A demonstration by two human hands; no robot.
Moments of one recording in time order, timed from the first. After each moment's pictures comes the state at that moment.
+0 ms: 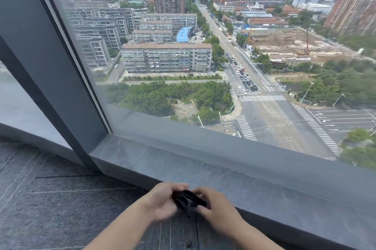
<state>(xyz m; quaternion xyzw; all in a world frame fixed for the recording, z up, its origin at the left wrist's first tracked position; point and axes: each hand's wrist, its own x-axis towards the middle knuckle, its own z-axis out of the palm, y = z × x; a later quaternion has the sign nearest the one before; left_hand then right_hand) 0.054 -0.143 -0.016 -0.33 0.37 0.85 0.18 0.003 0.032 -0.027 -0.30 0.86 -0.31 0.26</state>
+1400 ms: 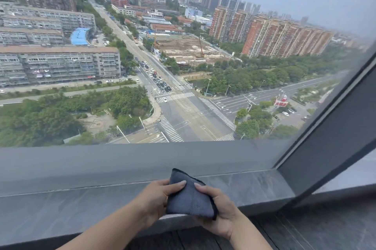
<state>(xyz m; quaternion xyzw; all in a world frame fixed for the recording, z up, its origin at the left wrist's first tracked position) -0.066 0.173 0.013 -0.12 0.52 0.79 0.30 -0.050 0.349 0.016 0.22 0.42 -0.82 0.33</state>
